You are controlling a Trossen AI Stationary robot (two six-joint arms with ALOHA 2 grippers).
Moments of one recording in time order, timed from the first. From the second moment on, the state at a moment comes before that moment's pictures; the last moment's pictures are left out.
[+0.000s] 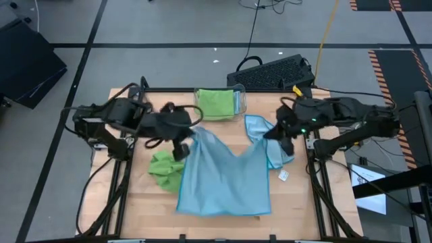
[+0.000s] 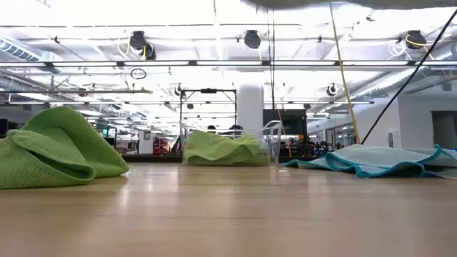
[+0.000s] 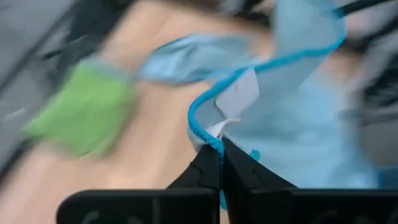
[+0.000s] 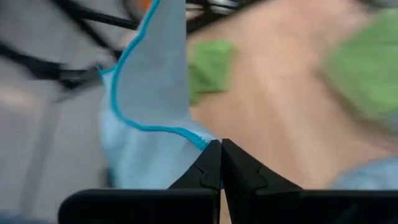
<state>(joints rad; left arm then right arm) -0.24 1.62 2.13 -1.39 -0.35 -0.49 0.10 1.09 1.41 -0.96 -0.01 0.48</state>
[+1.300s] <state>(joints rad) 0.06 1.60 1.56 -1.15 -0.10 -0.26 -0.20 1.03 0.92 -0.72 -0.23 0.45</state>
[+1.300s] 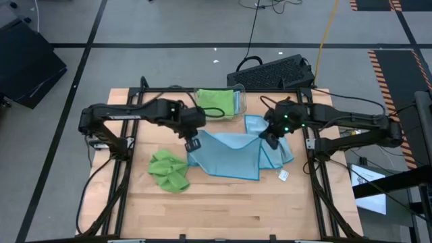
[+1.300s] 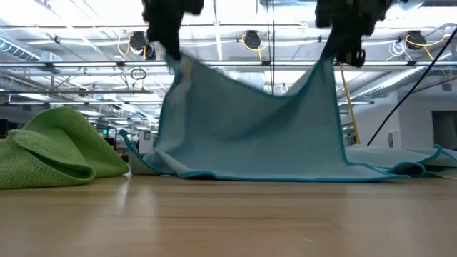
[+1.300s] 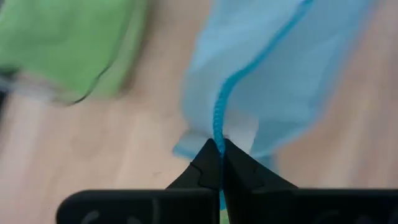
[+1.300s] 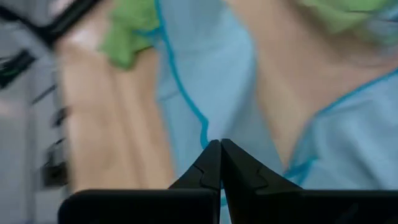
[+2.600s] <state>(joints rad) 0.02 1.53 1.32 -0.98 -0.11 -0.19 -0.14 0.97 0.67 -0.50 -0.07 0.47</state>
